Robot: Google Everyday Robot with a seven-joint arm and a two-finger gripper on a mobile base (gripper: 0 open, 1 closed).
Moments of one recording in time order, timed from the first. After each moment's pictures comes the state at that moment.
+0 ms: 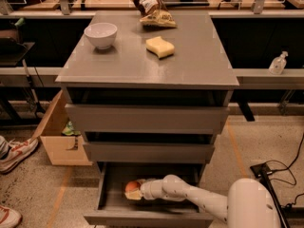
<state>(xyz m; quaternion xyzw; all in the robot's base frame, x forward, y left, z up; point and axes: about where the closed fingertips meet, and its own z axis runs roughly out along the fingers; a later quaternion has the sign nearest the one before) 0.583 0.094 0.205 -0.38 0.80 0.34 0.32</state>
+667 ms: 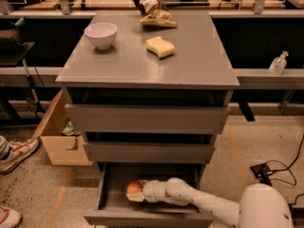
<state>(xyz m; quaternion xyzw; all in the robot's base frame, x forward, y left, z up) 0.571 0.083 0.223 -0.38 0.79 0.34 0.34</state>
